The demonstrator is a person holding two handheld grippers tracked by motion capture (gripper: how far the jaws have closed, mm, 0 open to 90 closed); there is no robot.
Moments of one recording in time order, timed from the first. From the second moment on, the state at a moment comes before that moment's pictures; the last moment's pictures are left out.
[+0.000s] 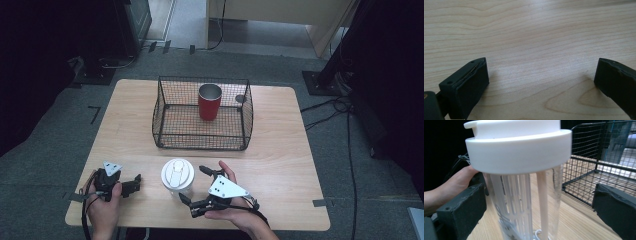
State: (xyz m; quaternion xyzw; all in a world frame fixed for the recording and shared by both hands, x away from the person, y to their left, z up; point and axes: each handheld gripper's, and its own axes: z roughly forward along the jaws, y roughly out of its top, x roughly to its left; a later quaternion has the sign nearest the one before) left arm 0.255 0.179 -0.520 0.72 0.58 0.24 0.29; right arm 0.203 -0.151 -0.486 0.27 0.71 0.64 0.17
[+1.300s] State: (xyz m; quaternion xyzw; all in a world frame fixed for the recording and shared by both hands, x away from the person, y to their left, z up) left arm 0.255 0.179 -0.520 0.72 0.58 0.24 0.29; right arm 0.219 -0.125 -0.471 0.26 0.68 0.66 0.18
